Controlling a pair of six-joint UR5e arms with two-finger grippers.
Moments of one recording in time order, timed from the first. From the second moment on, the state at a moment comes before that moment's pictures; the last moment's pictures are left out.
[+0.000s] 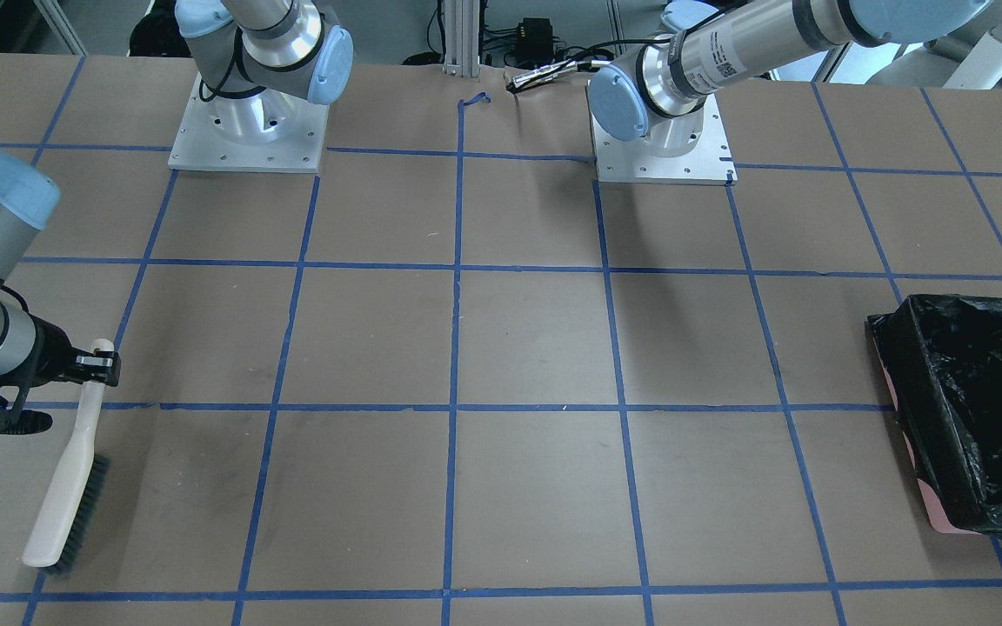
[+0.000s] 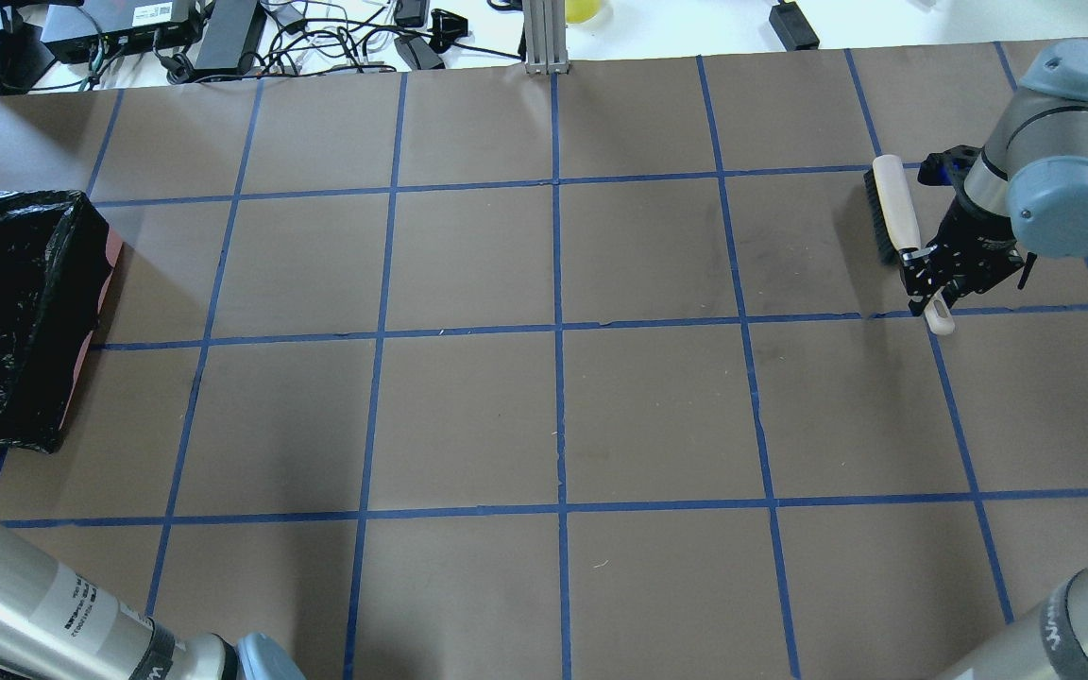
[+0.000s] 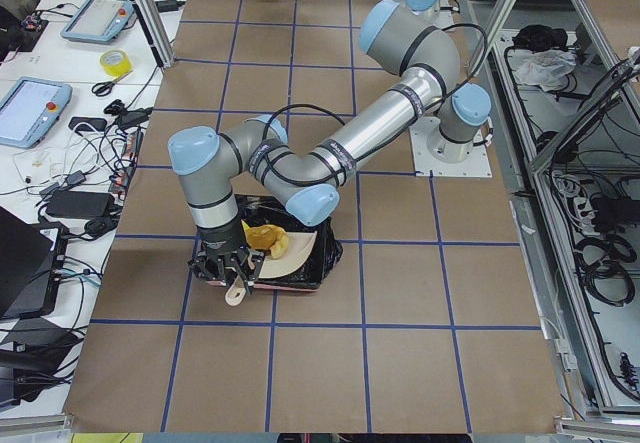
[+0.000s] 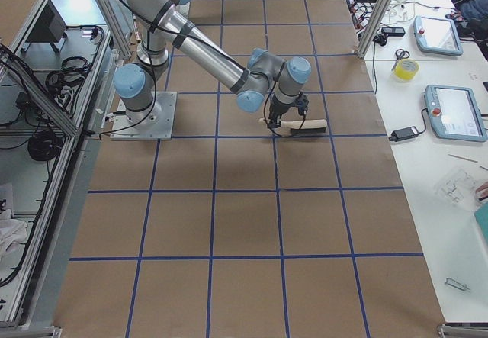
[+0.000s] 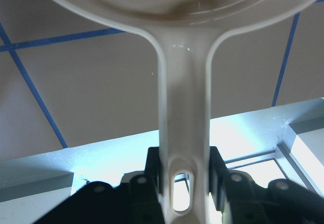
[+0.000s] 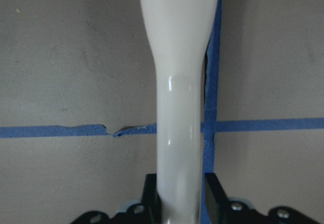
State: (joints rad) left arm -0.80 -2.25 -0.92 -1.26 2.06 2.49; right arm 1.20 -1.18 1.77 -1.98 -1.64 -0.35
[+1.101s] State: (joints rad) left arm -0.77 -2.19 -1.02 -1.17 1.92 2.58; right arm 1.25 -1.54 1.74 -1.67 -1.63 -0.23
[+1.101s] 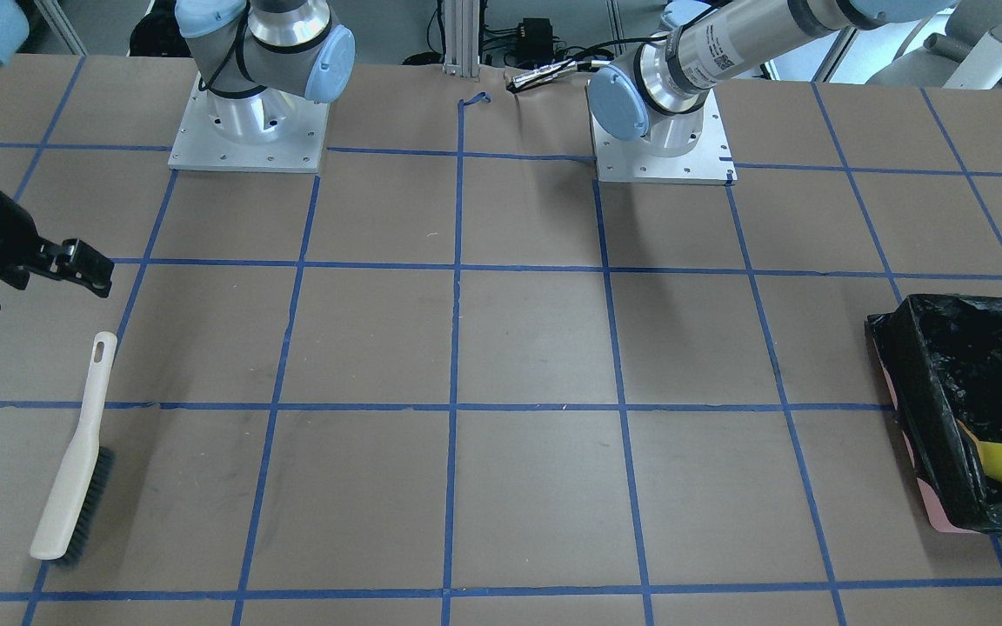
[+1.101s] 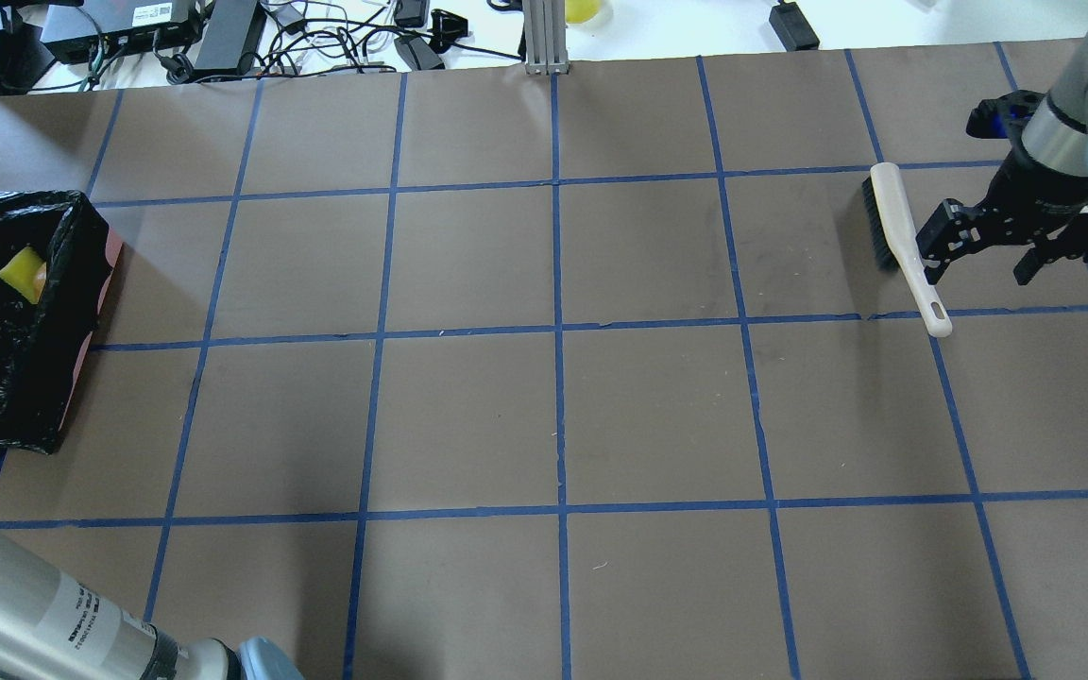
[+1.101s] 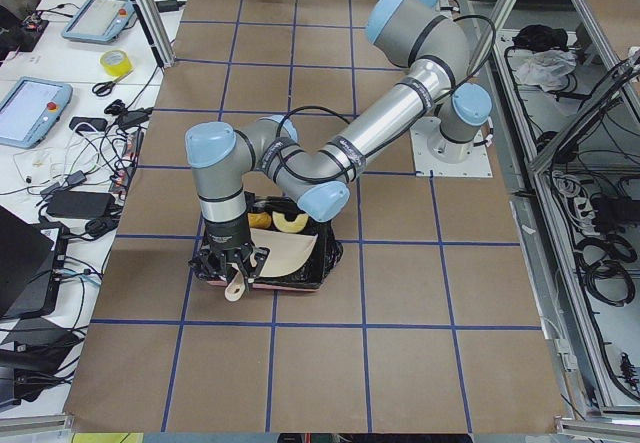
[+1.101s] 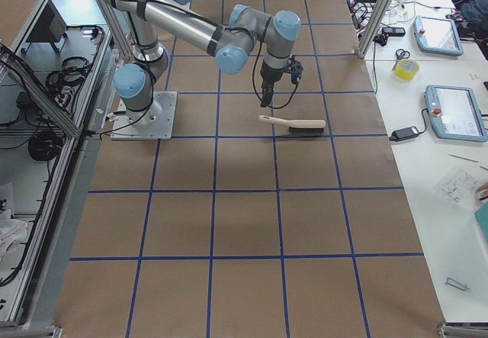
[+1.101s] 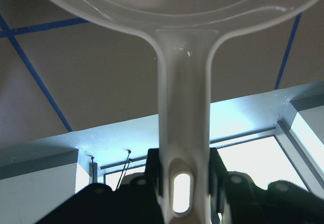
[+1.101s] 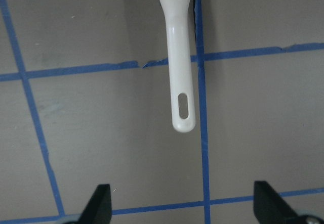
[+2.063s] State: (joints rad) left arm -0.84 -2.16 -0.95 -1.44 1.62 2.51; right arm 1.52 -1.64 1.69 -1.63 -1.57 -0.15
